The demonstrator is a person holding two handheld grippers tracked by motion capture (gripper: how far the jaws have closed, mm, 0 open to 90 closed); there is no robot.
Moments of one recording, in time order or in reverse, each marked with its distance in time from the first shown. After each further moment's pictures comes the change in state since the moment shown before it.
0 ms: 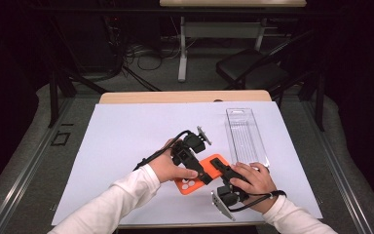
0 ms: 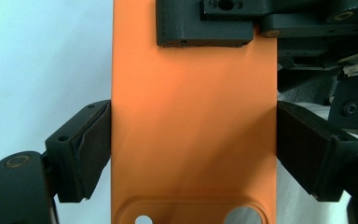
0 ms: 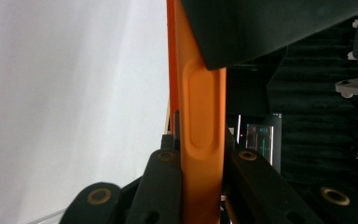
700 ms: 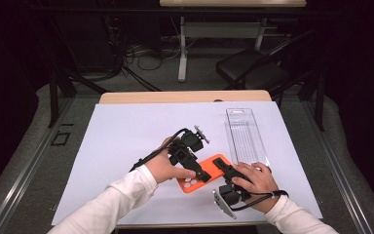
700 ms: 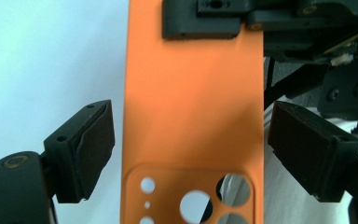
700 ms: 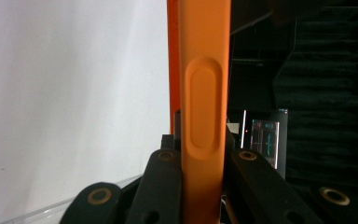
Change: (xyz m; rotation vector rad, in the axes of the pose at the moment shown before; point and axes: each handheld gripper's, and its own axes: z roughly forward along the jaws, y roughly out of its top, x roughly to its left) left arm -0.004 -0.005 -0.013 -0.044 0.048 0.018; right arm 0.001 -0.006 0.000 0.017 0.022 -0.007
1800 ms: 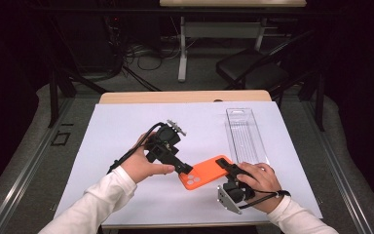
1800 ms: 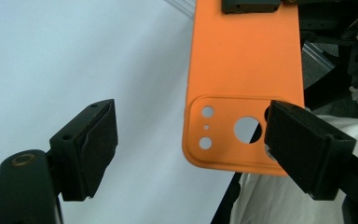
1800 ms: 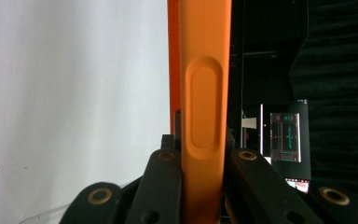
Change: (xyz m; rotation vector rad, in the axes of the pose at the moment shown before) left arm 0.015 -0.035 -0.042 -0.103 0.080 -0.058; right arm -0.004 -0.008 -0.004 -0.009 0.047 0.127
